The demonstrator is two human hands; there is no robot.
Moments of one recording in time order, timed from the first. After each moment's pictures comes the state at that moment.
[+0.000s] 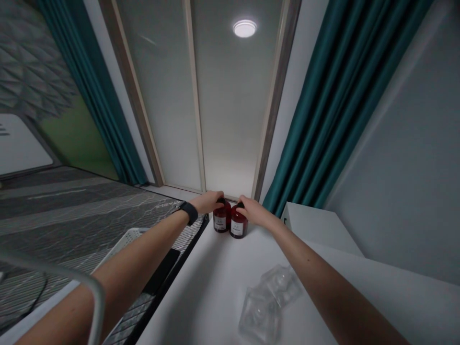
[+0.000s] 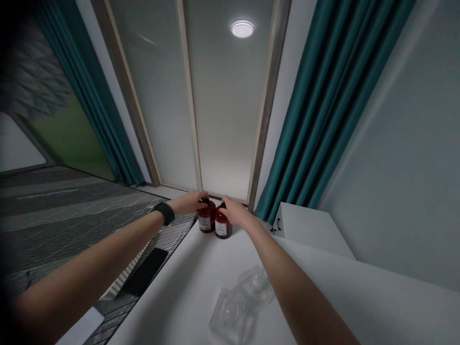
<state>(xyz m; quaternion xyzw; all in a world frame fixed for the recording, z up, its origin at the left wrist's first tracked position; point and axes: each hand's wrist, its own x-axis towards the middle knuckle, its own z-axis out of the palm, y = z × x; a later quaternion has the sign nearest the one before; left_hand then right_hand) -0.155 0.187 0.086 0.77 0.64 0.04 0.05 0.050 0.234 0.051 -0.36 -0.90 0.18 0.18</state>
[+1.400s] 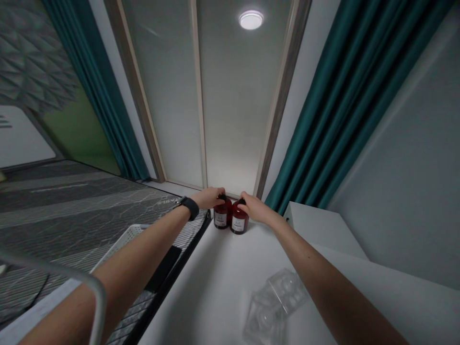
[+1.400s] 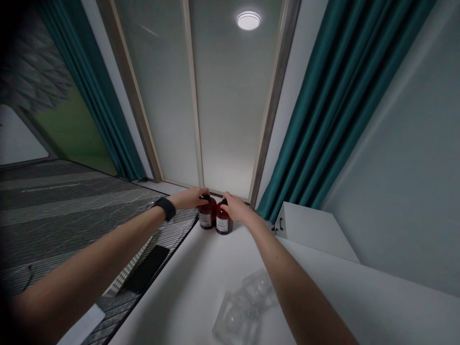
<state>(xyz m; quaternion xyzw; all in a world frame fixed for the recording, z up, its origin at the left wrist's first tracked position) -0.166 0.191 0.091 0.75 0.65 0.05 0.08 0.041 0.252 0.043 -0.33 -0.91 0.18 0.17</state>
